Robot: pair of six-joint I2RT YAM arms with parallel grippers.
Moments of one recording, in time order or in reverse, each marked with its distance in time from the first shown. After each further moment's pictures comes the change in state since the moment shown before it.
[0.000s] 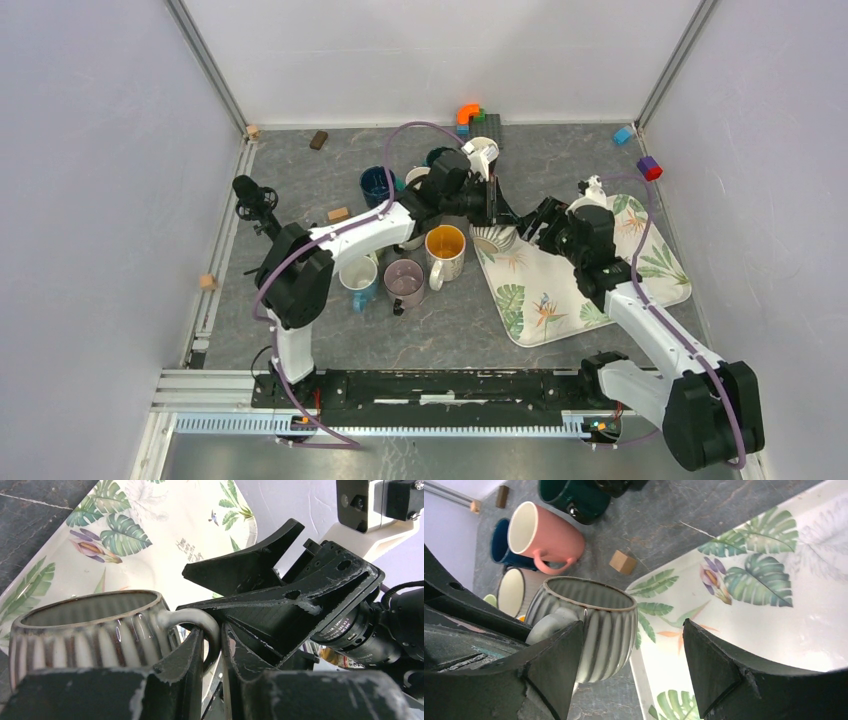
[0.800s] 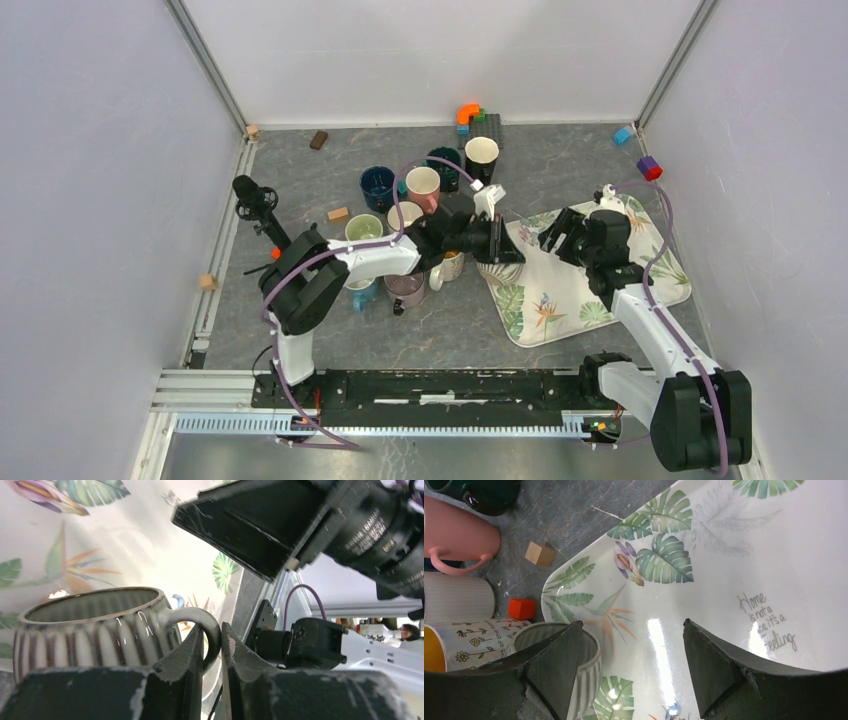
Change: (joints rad) left arm -0.087 0.018 -0.247 0.293 -0.006 -0.021; right arm -0.162 -0.015 -0.026 -0.168 0.040 -0.143
